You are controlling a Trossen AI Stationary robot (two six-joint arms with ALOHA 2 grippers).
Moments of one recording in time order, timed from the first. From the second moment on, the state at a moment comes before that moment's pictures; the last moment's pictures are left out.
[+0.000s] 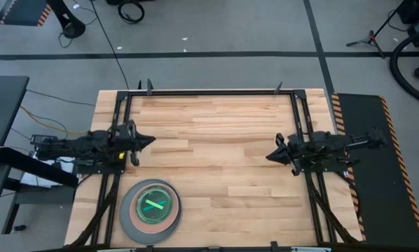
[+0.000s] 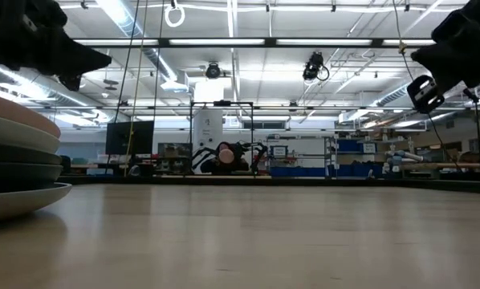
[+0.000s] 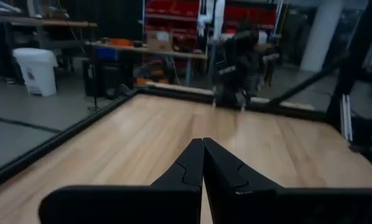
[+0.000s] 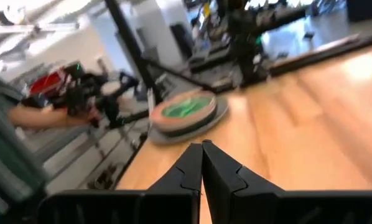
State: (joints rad) left arm -0.06 0.00 0.15 -0.15 -0.31 -0.11; right arm 0.15 0.07 0.01 0.08 -0.06 0.38
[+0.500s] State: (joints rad) left arm -0.06 0.02 0.01 0.08 -0.10 0.00; right arm 0.17 0.10 0.01 0.08 -0.07 0.36
